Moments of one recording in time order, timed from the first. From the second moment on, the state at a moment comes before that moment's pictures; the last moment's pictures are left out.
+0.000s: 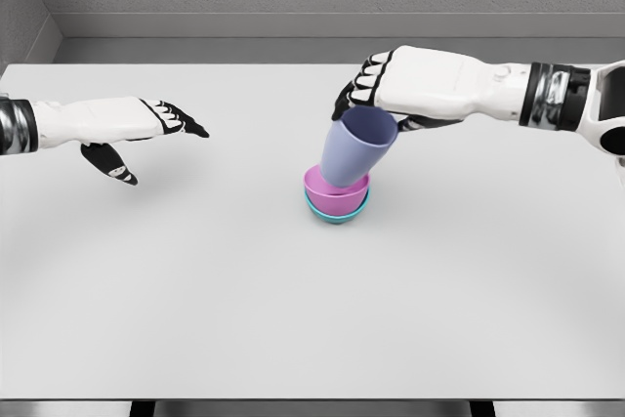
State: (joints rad) left arm -0.78 0.86 -0.77 -1.33 -0.19 -0.61 -0.61; right arm -0.76 -0.66 0.55 -1.65 0.37 -0.61 0.61
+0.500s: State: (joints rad) left arm -0.78 0.86 -0.77 -1.33 -0.19 -0.61 -0.61; right arm -0.76 -0.64 0.58 -1.64 0.38 -0.61 0.61
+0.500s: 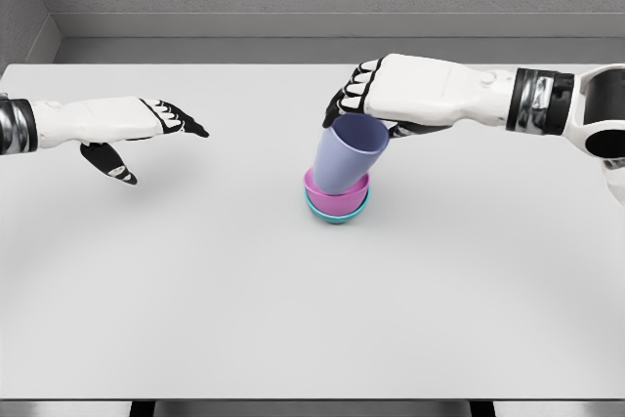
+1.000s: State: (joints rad) left arm -0.78 0.86 -0.76 -1.33 -0.19 -0.61 -0.61; right arm -0.76 -0.64 0.58 -1.62 0.38 -0.61 0.61
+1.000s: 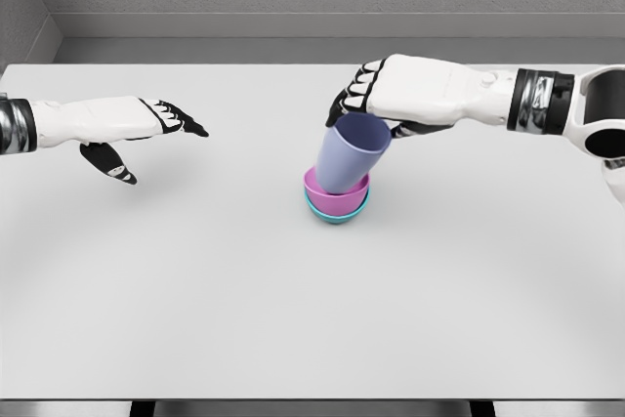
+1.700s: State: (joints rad) left arm -0.78 0.86 -0.76 -1.33 -0.19 -0.61 -0.61; right arm -0.76 -0.63 0.60 -1.60 0.39 -0.61 0.61
